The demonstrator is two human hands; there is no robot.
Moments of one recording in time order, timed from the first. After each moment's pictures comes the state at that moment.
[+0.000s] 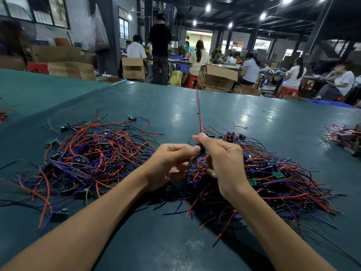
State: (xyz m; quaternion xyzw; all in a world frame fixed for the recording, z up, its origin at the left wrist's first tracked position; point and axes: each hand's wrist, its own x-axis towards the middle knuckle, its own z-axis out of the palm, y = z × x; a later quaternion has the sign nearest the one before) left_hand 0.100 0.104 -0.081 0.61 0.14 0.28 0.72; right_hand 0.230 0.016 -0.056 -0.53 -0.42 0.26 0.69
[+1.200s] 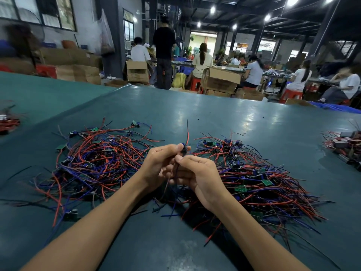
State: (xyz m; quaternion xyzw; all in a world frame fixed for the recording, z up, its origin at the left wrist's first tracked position) left_hand 0.098 0.102 -0.073 0.51 0.19 0.39 0.74; right_hand 0.205 0.014 -0.057 -0.43 -0.40 0.52 0.62
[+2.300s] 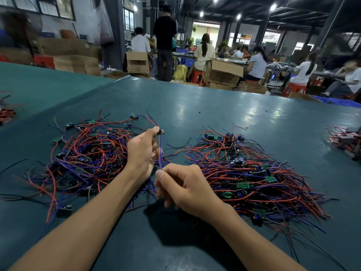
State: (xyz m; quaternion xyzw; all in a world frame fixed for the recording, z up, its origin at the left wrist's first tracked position) left_hand 0.101 0.136 -0.078 0.36 0.29 0.59 0.66; right_hand 0.188 -0.004 -0.071 -0.49 -0.68 0.29 0.47
